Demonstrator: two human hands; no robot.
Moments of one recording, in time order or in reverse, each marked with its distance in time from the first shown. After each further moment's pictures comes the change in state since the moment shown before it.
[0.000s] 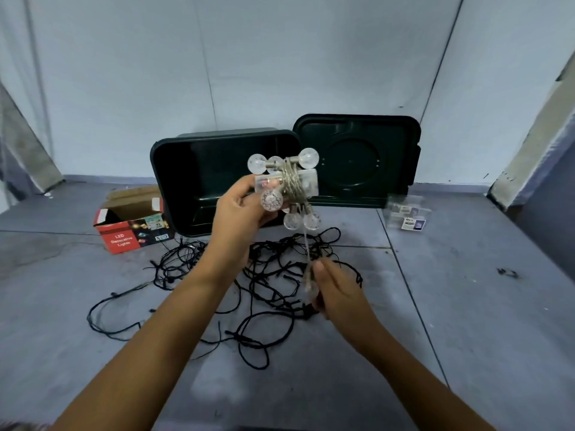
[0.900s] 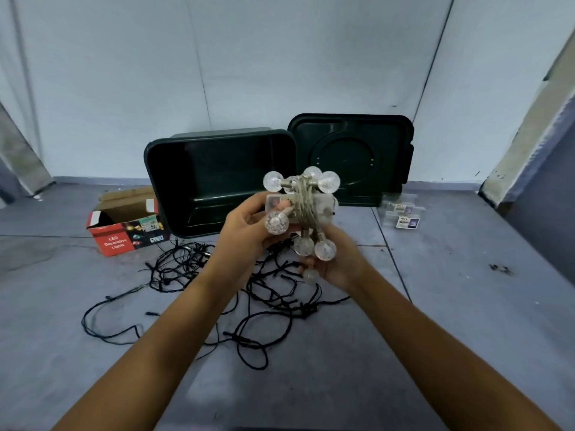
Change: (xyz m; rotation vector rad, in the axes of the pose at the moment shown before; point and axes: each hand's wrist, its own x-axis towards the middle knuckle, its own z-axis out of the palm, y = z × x) left_hand -0.019 -0.005 0.001 -0.105 -0.208 -0.047; right_hand 0.067 -0.008 -0.016 0.772 -0.118 0.343
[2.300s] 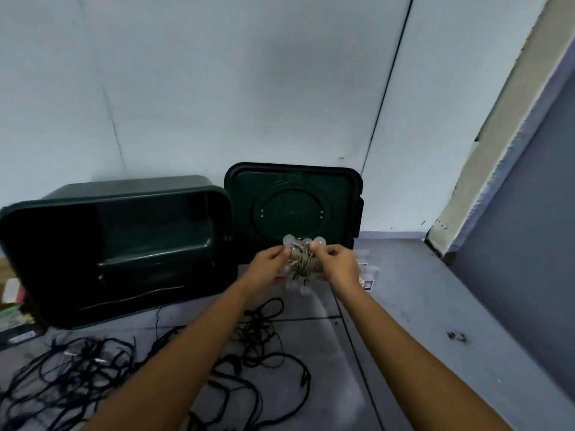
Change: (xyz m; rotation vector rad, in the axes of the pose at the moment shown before) left_hand 0.185 -0.140 0.049 0.192 -0.066 -0.435; right_hand 0.103 -0.062 -0.141 -0.712 0.874 -0.170
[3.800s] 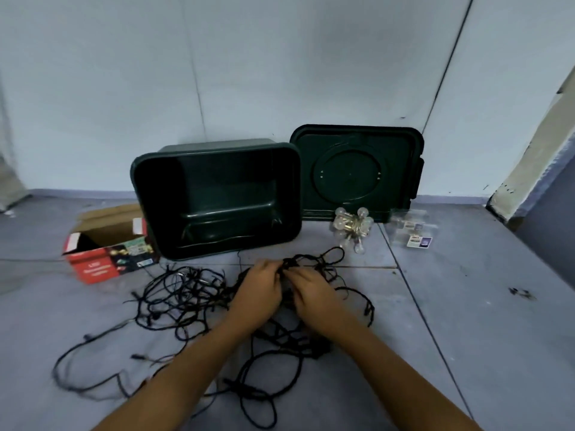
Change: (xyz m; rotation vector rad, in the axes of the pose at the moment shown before) left_hand -0.142 -0.062 -0.087 0.943 0.208 0.189; right_hand -0.154 0.047 0.084 -0.554 -0.460 -0.771
